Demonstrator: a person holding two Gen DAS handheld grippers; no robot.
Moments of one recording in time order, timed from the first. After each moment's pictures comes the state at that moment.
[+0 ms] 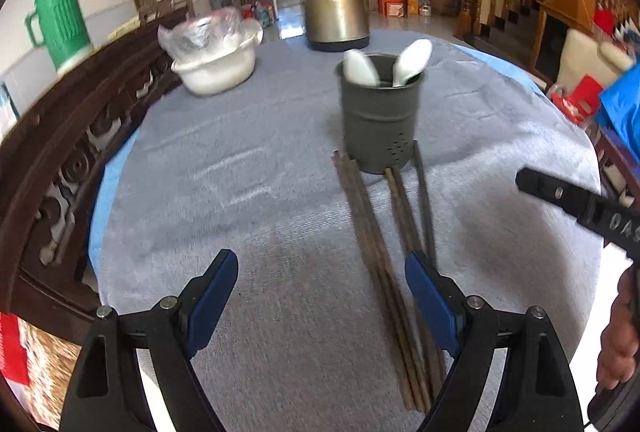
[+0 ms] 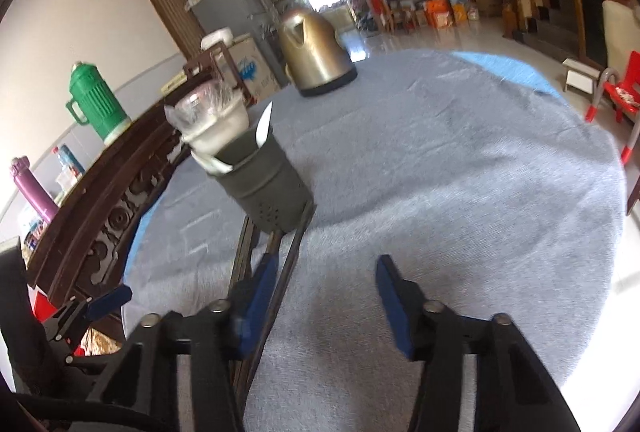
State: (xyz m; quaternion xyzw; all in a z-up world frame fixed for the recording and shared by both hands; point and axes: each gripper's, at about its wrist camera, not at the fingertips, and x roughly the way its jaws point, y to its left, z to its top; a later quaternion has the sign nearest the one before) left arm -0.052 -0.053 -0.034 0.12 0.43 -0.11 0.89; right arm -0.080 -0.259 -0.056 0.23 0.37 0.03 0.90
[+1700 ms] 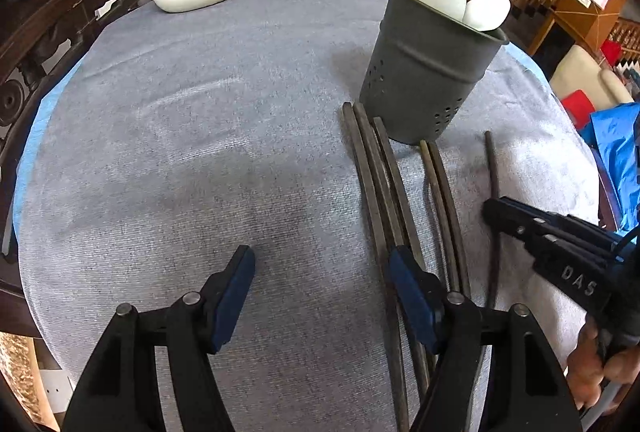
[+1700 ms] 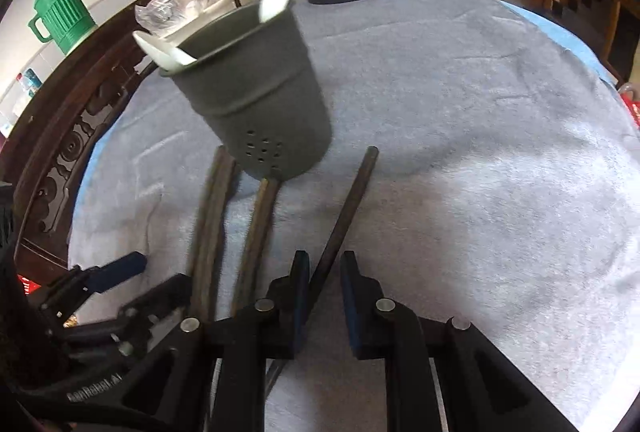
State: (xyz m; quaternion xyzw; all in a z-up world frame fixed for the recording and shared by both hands) left arm 0.011 -0.051 -0.095 0.05 0.53 -0.15 0.83; right arm -0.004 -0.207 -0.105 0.15 0.50 0.02 0.85
